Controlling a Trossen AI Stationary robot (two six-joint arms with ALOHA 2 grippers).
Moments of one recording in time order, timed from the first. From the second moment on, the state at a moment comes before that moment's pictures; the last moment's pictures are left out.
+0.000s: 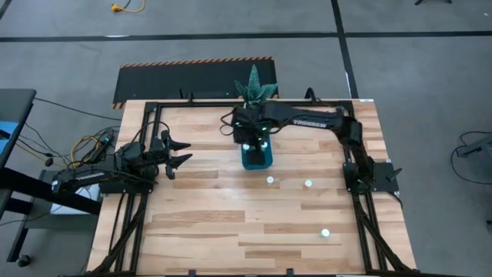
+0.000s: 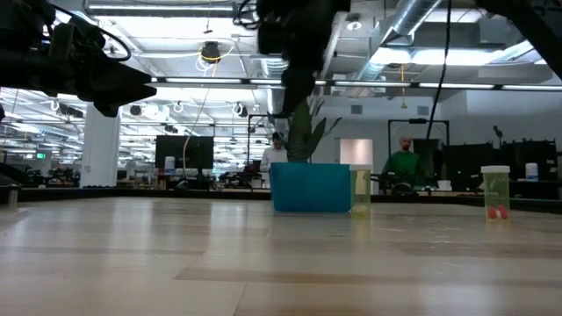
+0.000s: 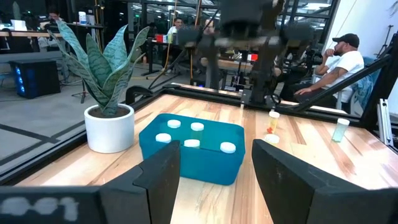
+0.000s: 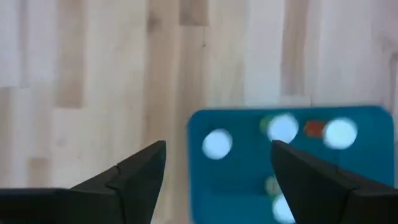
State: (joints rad) left arm 0.23 0.01 0.02 0.00 -0.01 -0.12; right arm -0.18 2.07 2.03 -1.23 -0.21 -0.24
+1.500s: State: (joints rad) left arm 0.23 0.01 0.02 0.00 -0.01 -0.12; right arm 0.05 1.79 1.21 -0.73 -0.04 0.17
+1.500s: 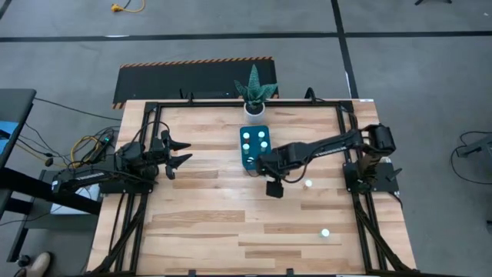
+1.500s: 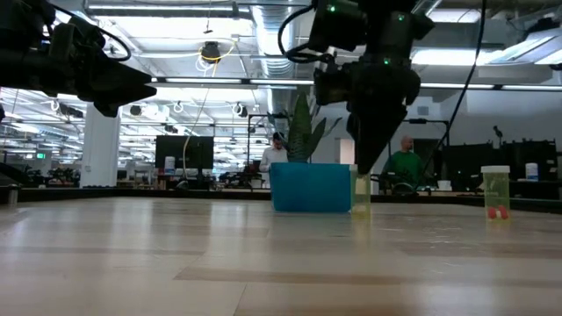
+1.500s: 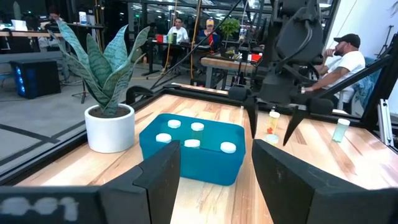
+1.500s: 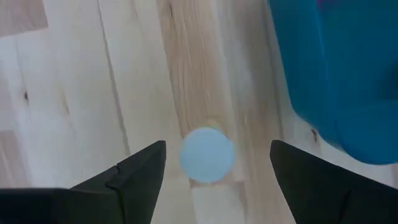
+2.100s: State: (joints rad) left arm 0.23 0.01 0.02 0.00 -0.01 -0.12; right arm 0.02 1.81 1.27 -0.71 -0.08 0.17
